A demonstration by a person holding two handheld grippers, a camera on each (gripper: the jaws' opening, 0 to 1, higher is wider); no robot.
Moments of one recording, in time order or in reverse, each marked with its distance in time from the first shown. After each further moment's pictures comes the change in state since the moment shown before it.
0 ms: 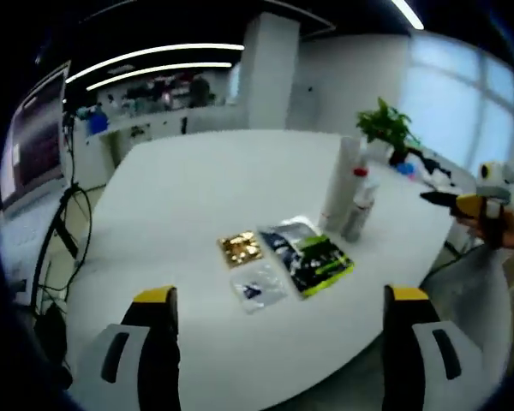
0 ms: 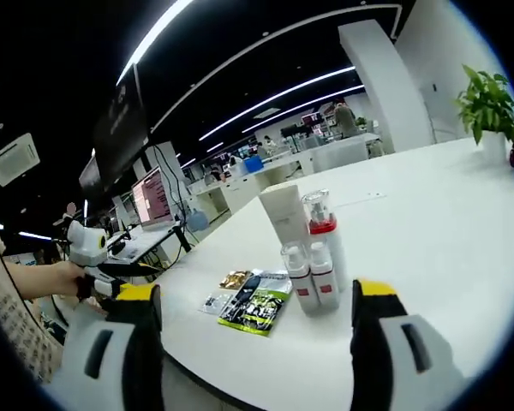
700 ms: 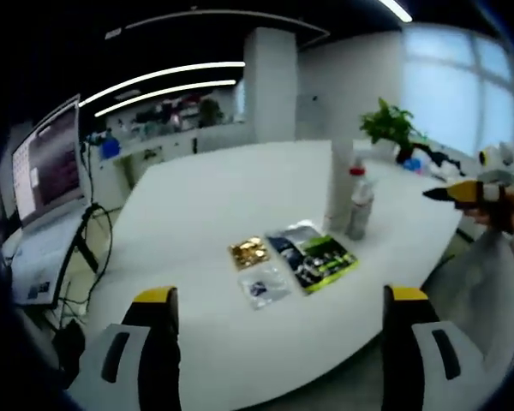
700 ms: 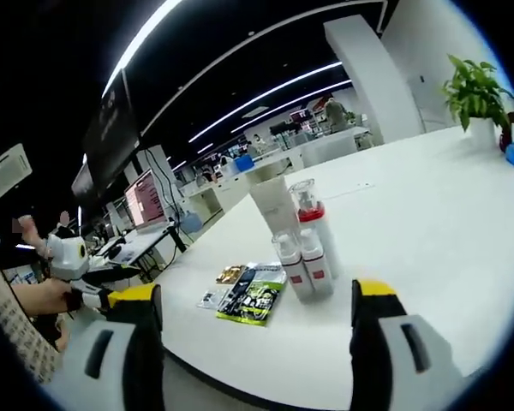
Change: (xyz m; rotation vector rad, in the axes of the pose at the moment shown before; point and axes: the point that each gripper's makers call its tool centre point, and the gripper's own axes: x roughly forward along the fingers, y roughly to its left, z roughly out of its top) left arm -0.008 -0.007 -0.005 0.098 -0.054 0.063; right arm -0.006 -0.010 -0.016 0.050 0.019 -0.033
